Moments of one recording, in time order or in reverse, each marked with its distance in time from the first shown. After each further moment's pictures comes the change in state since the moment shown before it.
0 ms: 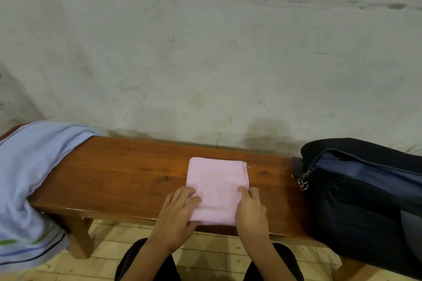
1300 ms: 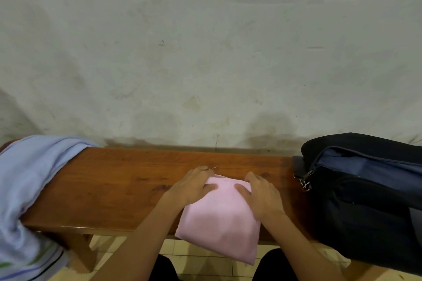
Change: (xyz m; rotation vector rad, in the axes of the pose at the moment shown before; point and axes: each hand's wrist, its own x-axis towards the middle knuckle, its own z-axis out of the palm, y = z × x) left_hand 0.125 -0.001 -0.019 -0.092 -0.362 -0.042; right_hand 0.061 0.019 -0.029 -0.204 0.096 -0.272
